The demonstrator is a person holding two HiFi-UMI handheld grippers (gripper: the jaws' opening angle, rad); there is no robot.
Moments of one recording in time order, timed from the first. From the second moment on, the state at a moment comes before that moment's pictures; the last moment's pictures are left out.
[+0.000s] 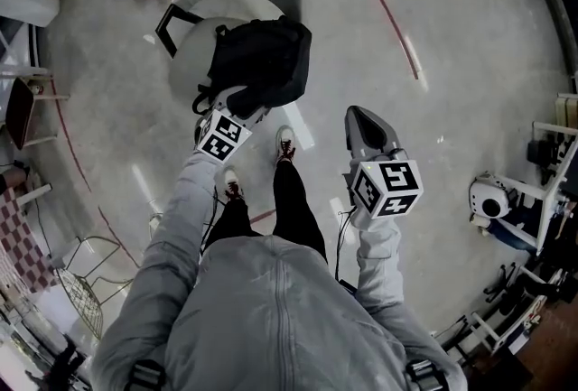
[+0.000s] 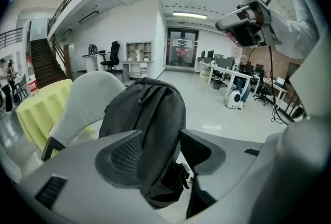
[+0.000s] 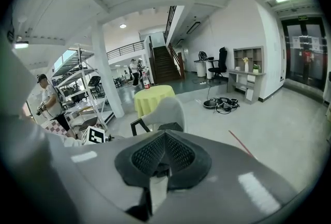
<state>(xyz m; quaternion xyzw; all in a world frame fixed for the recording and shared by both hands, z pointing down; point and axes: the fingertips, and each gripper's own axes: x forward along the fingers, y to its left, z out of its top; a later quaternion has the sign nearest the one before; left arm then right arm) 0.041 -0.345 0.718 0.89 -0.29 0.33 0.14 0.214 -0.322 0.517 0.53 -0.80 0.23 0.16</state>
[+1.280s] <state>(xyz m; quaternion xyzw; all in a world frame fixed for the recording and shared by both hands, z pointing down) 0.045 -0.381 0.745 0.86 -0.37 0.30 0.18 0.234 -0.294 0.533 0.57 -0.77 0.26 0.16</state>
